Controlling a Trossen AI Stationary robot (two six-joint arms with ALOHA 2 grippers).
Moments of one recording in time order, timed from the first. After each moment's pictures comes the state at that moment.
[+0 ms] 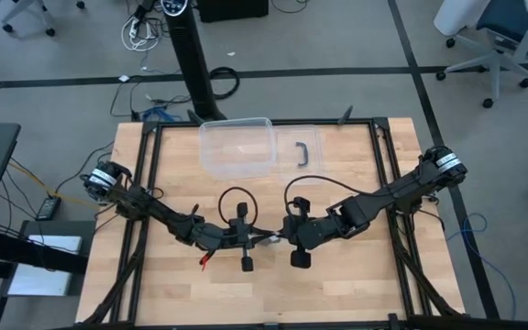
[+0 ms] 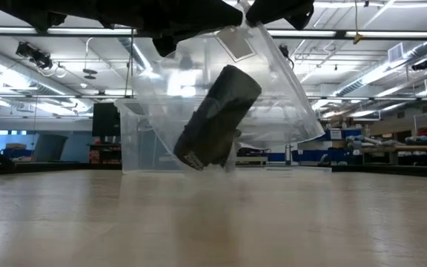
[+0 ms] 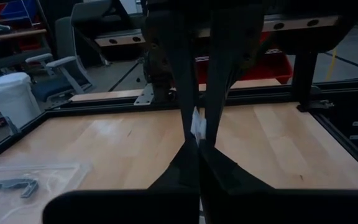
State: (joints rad) left arm -0.44 1.71 0.79 0.85 -0.56 0.05; right arm 0.44 1.60 1.27 -0.47 0.36 0.38
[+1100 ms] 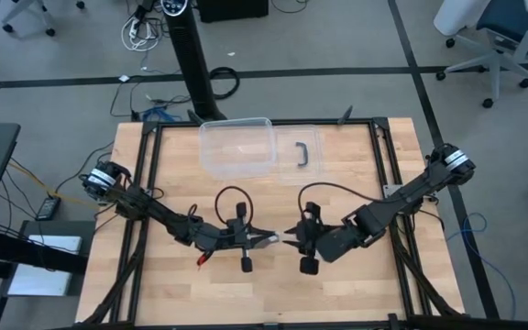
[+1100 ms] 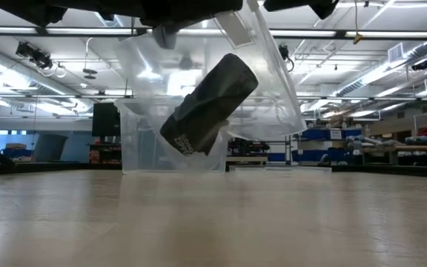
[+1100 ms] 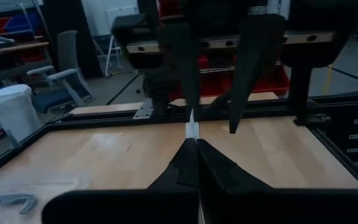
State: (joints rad) left arm -0.45 1.71 0.79 0.89 -0.57 0.07; right arm 0.54 1.52 1.15 -0.33 0.56 0.42
